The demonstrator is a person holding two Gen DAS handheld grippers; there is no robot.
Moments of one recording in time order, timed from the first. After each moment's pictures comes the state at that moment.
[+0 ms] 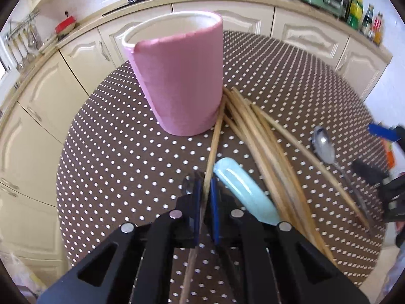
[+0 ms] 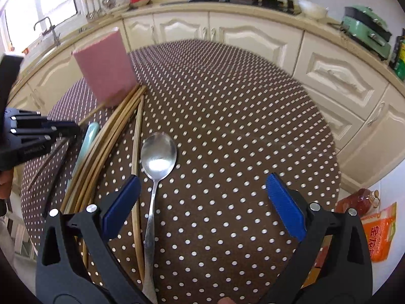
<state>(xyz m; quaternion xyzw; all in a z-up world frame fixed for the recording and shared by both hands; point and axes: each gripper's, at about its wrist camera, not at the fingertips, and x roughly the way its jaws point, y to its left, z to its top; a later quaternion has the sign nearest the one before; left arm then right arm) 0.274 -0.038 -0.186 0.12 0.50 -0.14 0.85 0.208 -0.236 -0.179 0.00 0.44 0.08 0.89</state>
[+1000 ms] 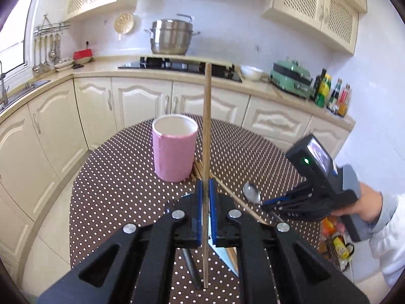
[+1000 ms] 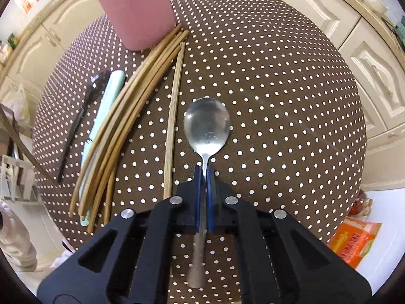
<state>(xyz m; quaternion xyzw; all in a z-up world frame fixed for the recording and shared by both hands) 0.163 0.006 -0.082 -0.02 0.31 -0.18 0.93 0.254 -0.181 -0.179 -0.07 0.59 0.16 0.79</state>
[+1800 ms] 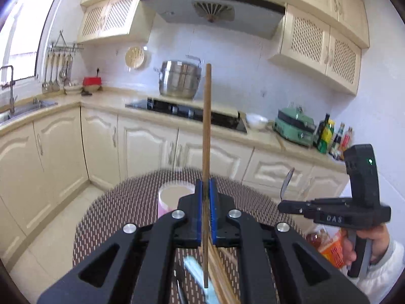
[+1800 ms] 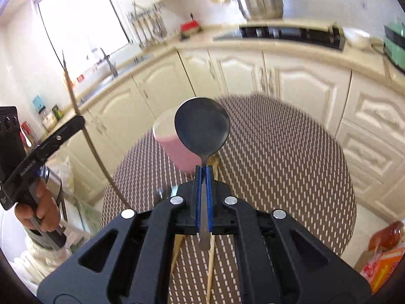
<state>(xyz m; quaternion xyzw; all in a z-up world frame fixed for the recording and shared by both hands) 0.206 0.006 -0.016 -0.07 0.20 -0.16 0.96 0.250 -0.224 -0.053 0.08 0.36 0.24 0.90</state>
